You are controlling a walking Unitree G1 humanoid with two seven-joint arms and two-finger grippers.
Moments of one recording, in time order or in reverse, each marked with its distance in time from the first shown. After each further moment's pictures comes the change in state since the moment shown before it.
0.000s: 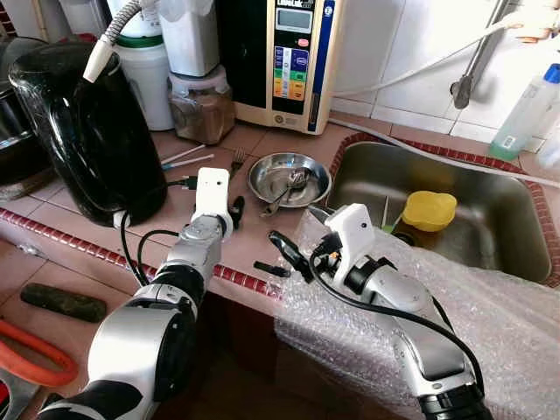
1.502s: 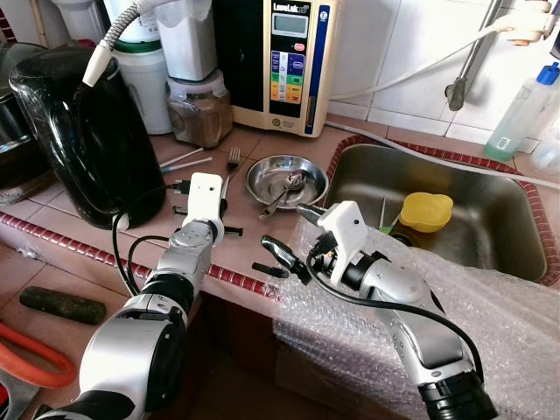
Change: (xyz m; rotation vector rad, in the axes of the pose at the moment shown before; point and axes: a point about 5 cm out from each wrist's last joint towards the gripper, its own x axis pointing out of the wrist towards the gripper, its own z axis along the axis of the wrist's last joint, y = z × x) left arm -0.004 0.013 -0.012 0.026 -0.020 0.007; right arm 0.010 -0.001 0.008 -0.041 -0.014 0.109
